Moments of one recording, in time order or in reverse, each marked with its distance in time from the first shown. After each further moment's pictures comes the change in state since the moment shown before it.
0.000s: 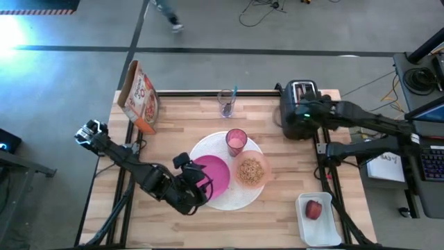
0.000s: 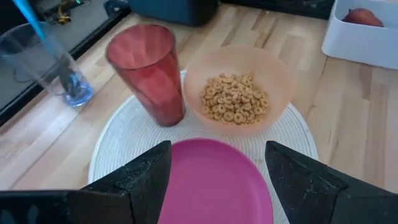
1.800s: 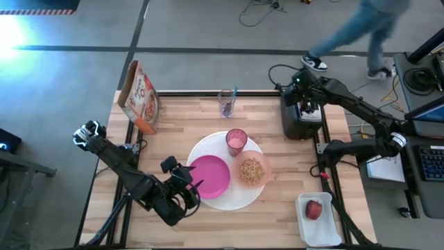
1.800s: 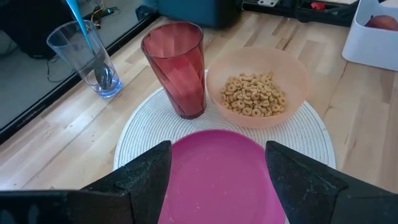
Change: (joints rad) left arm -0.107 -0.008 0.000 -0.195 -0.138 -0.237; right arm -0.526 0.212 0.057 0.143 -0.236 -0.269
